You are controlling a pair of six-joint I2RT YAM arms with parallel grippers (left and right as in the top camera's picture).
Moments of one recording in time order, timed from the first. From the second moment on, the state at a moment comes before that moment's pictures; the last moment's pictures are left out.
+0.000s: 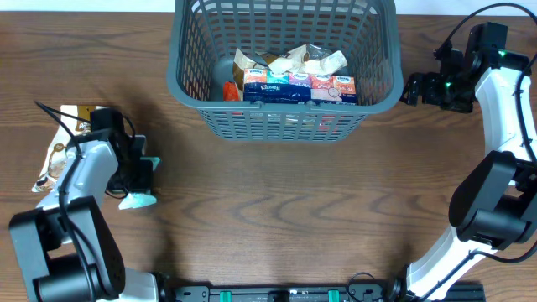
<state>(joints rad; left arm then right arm) 0.23 1.65 0.95 -0.84 -0.04 0.18 -0.26 1.98 1.70 -1.03 -0.21 -0.11</state>
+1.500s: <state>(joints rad) -0.37 1.59 1.69 -0.63 -0.04 0.96 -0.26 1.98 1.70 -1.04 -0.21 -0.11</state>
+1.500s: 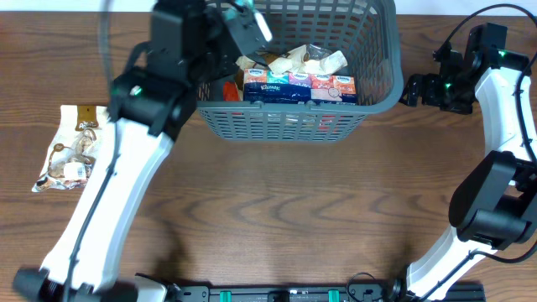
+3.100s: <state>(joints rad) -0.05 1.35 1.70 -0.78 -0.24 0.58 -0.26 1.98 1.70 -1.07 -0.21 -0.11</state>
